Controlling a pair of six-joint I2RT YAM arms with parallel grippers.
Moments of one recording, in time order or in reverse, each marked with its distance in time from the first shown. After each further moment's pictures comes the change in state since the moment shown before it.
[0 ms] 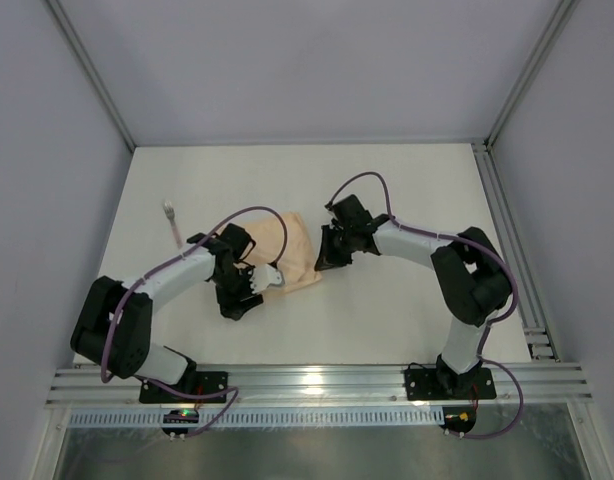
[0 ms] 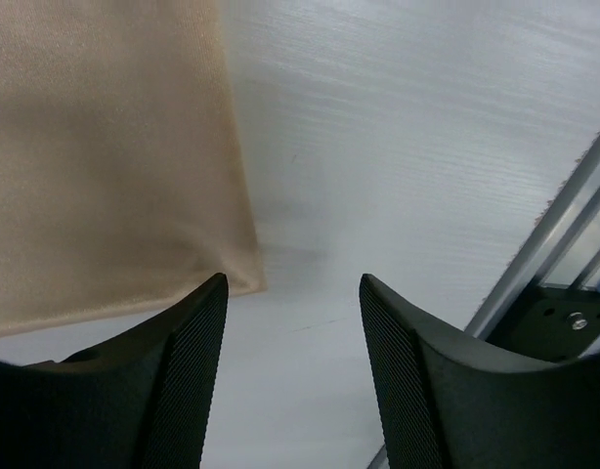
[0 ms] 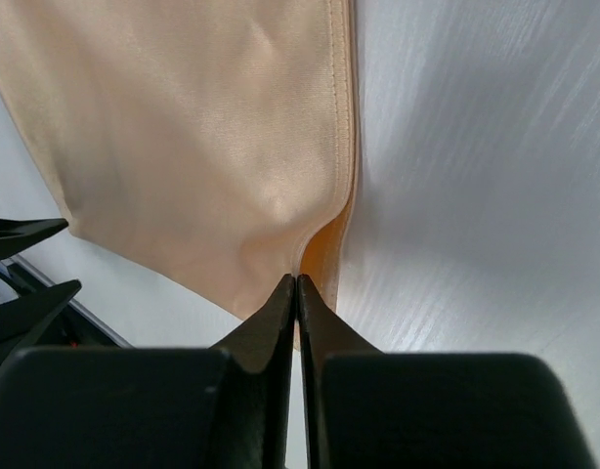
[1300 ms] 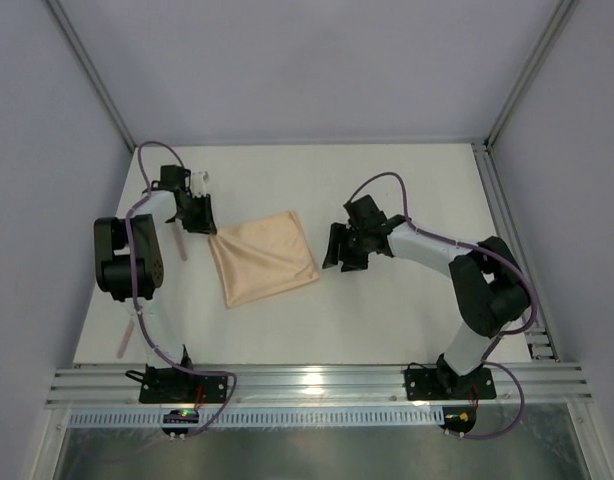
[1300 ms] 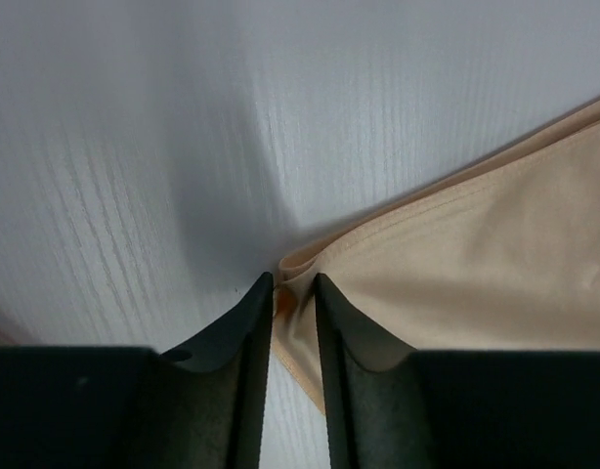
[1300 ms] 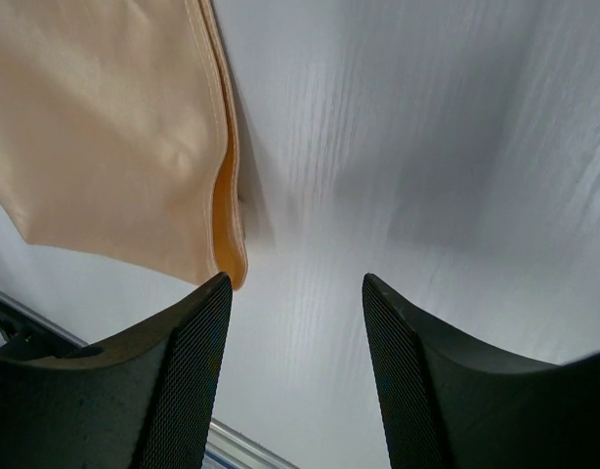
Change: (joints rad) left arm 0.534 0.513 0.499 0.385 0.051 -0.816; right arm -0.062 -0.091 -0.050 -0.087 0.097 0.011
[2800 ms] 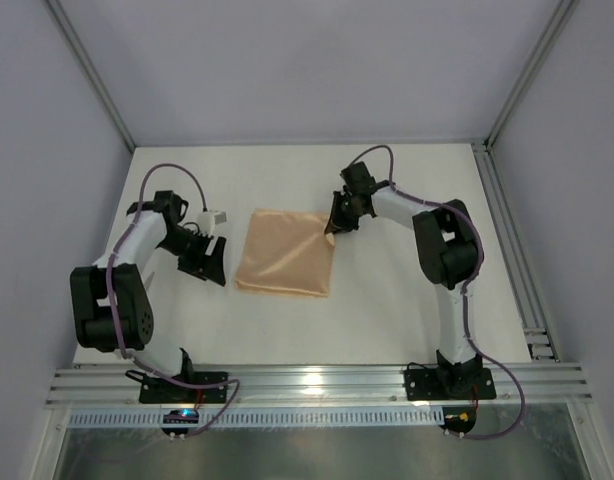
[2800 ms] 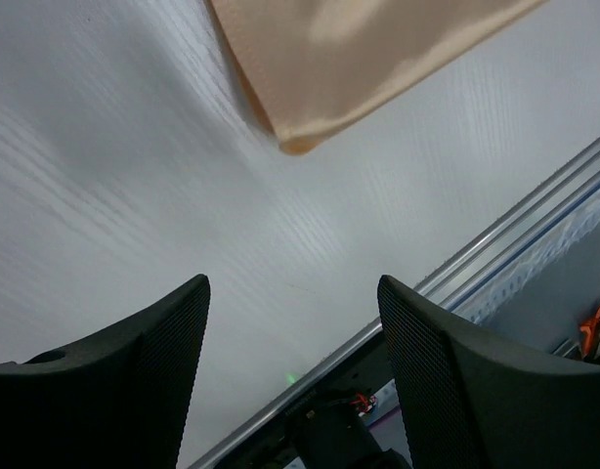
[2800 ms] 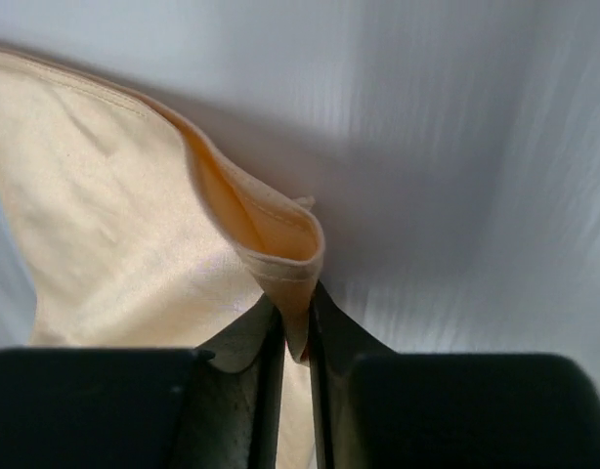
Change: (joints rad) left arm -0.026 -0.366 -0.229 -0.577 0.216 0.444; right arm -0.107 0.380 0.371 0.013 -0.056 -0.009
